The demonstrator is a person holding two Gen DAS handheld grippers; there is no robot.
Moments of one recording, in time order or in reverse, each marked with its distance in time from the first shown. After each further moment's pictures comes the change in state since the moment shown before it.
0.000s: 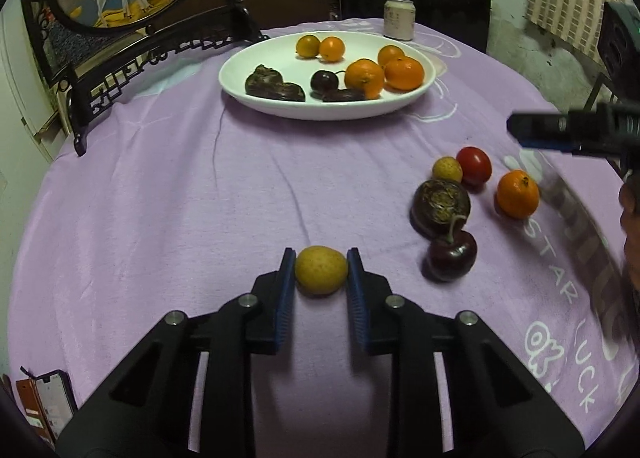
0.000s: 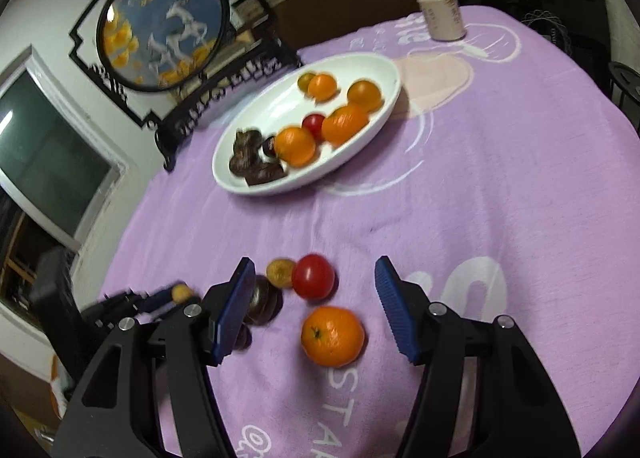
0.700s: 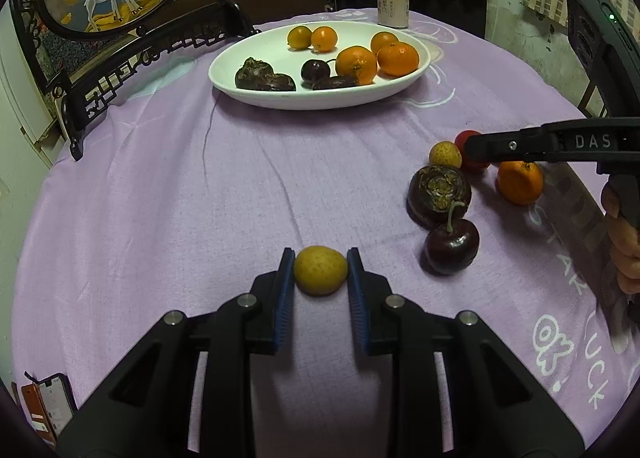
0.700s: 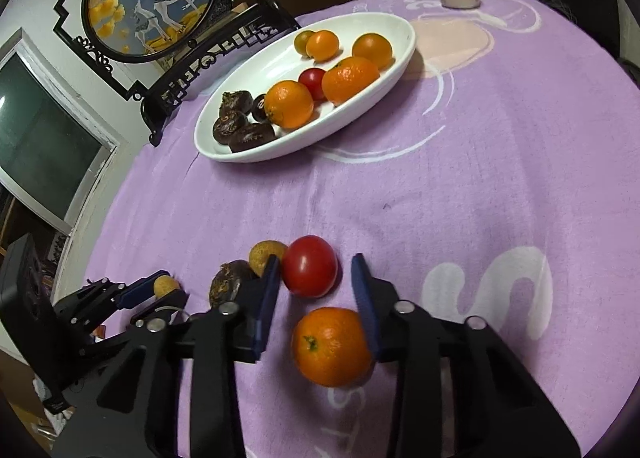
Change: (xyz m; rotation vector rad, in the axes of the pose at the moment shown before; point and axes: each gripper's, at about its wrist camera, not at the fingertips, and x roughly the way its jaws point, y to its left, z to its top) left arm 0.007 -0.008 -0.003 0.036 0.022 0.015; right arm 0.038 0.003 -0.003 -0.014 0.070 0.000
